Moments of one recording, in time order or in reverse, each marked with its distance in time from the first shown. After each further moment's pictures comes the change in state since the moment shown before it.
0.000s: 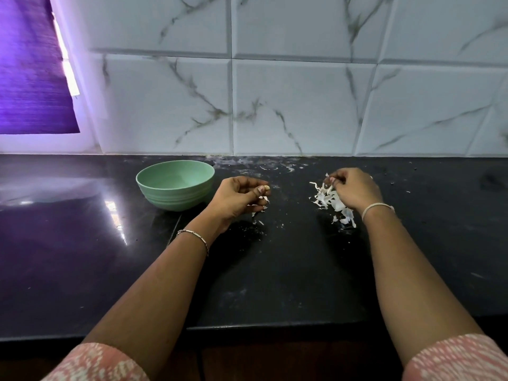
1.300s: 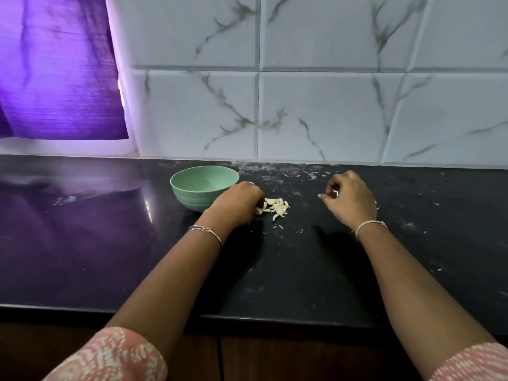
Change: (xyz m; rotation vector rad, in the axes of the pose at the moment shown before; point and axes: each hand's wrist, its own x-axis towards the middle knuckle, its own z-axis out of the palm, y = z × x) left_hand -0.007 0.027 -0.030 1.513 -0.053 0.199; right_hand -0.016 -0.032 0.027 0.010 0.129 -0.225
